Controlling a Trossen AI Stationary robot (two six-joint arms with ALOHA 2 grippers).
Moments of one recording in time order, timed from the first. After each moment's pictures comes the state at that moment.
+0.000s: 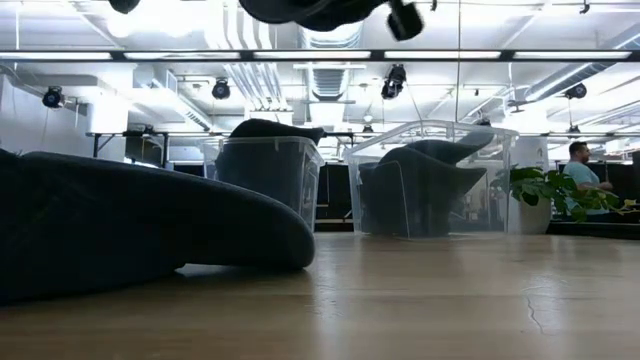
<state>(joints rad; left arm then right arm) -0.25 0.67 0.94 -0.39 -0.63 -0.44 -0.04 1.52 1.49 -0.50 0.06 1.14</state>
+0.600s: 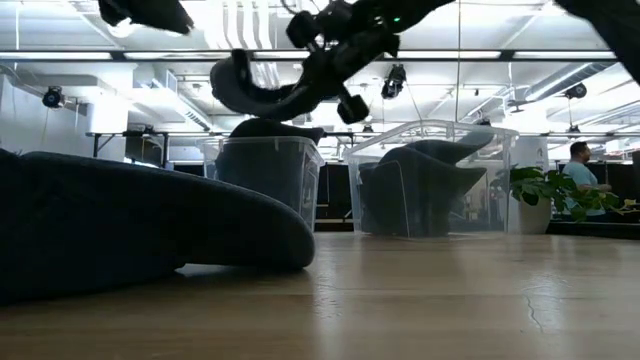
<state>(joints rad) -0.22 0.75 0.92 -0.63 -0.87 -0.27 -0.41 1.98 1.84 -0.67 -0.55 0.93</state>
